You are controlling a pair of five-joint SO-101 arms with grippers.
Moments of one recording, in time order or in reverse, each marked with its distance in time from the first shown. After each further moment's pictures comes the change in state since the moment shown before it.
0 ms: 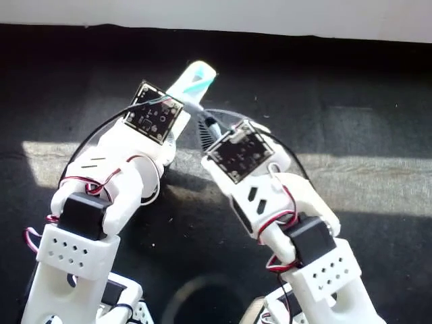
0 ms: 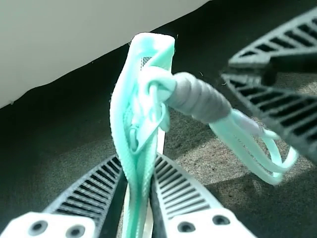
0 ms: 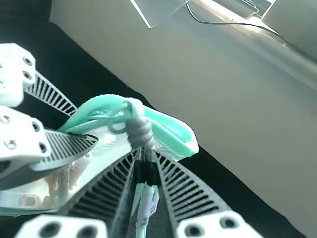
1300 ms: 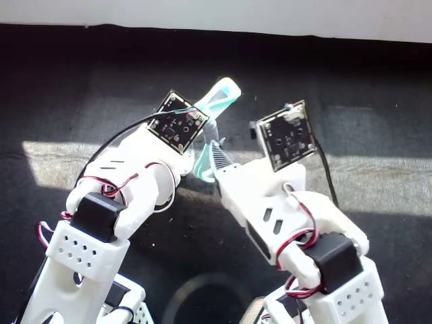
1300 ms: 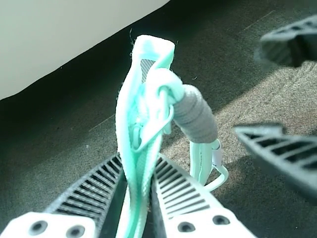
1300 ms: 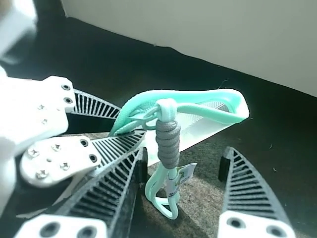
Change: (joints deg) left arm 5.3 0.1 0.2 0.6 0.0; right arm -2.7 -1.8 -10.4 26.6 -26.6
